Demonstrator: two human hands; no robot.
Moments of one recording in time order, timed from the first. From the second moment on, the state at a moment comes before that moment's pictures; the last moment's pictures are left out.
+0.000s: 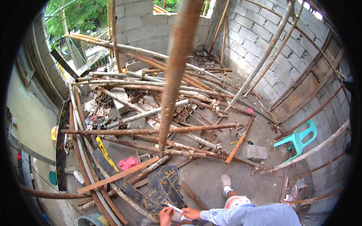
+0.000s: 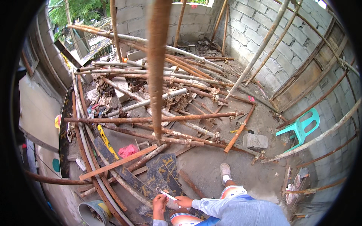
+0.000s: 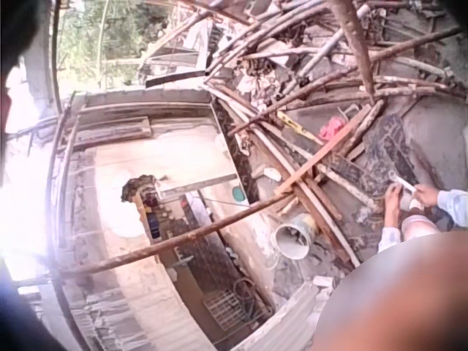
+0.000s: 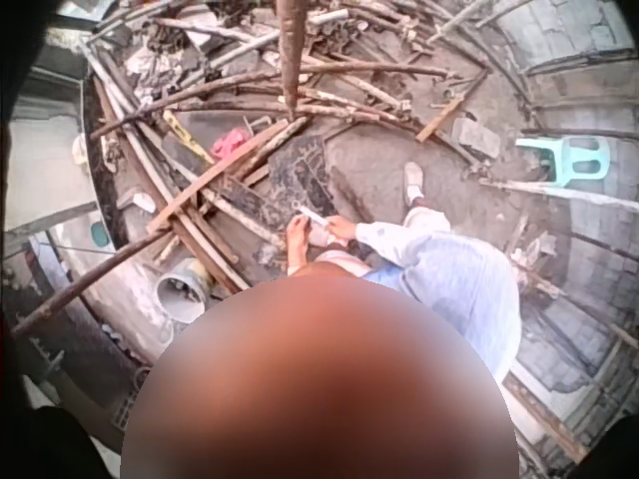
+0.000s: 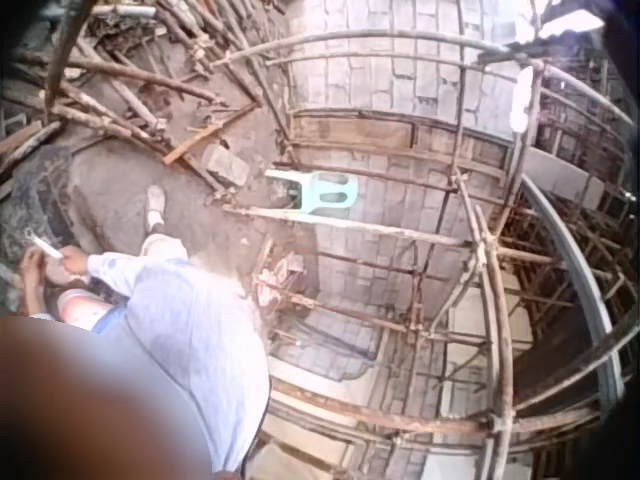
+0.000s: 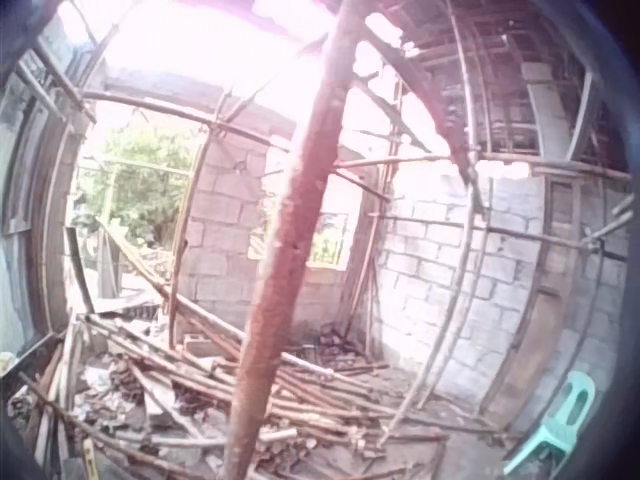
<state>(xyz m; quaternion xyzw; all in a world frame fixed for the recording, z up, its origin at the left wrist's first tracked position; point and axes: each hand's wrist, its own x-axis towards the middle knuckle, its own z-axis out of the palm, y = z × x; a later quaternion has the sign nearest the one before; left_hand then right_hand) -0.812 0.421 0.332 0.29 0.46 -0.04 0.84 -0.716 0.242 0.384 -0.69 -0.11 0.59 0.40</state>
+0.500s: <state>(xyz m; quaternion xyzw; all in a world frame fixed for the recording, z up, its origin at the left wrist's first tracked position) -0.564 0.210 0.354 0.32 0.39 -0.05 0.86 -0.528 0.007 0.354 -0.73 0.00 0.50 0.47</state>
